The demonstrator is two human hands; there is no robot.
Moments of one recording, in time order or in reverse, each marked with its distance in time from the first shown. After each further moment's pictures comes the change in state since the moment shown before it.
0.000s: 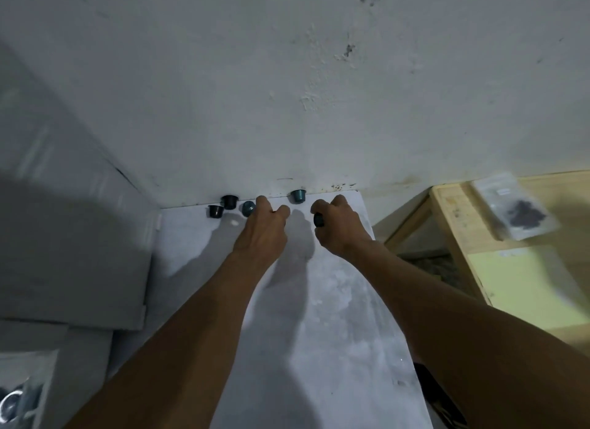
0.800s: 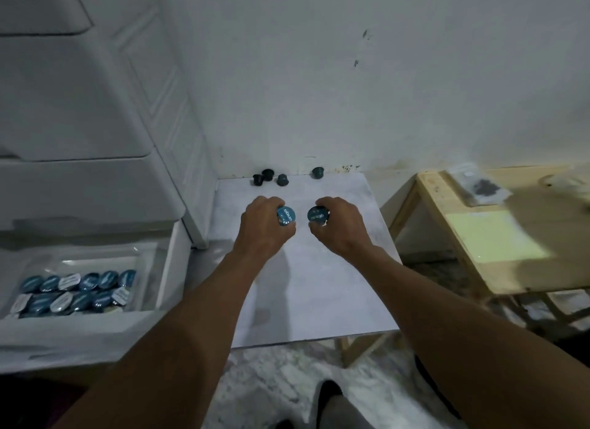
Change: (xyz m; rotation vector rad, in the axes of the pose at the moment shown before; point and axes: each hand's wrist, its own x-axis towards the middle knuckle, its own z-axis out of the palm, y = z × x) left_hand -0.236 -0.016 -0.052 -0.290 0.314 -0.050; right_hand -0.225 -0.102 0.024 0.110 0.290 -0.091
